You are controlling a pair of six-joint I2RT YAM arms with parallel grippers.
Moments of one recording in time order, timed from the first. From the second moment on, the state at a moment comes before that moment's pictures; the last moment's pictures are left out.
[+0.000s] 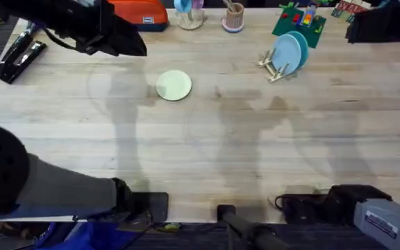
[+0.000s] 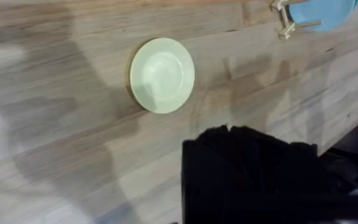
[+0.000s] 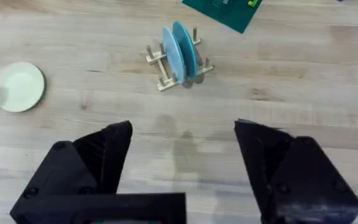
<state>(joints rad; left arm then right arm) 0.23 1.63 1.51 -1.29 0.70 0.24 -0.01 1.03 1.41 -1.17 -0.06 -0.02</state>
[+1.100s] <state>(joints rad) 0.23 1.83 1.31 -1.06 0.74 0.26 -0.01 1.03 1.41 -1.17 -0.06 -0.02</state>
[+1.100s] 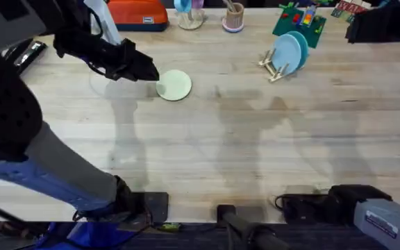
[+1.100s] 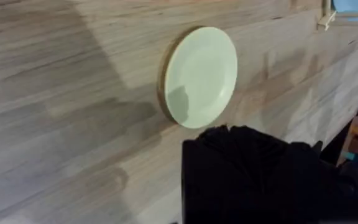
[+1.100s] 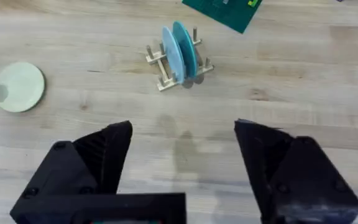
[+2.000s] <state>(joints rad) 0.23 1.92 1.30 -0.95 0.77 0.25 -0.01 1.03 1.41 -1.17 -0.06 -0.02</state>
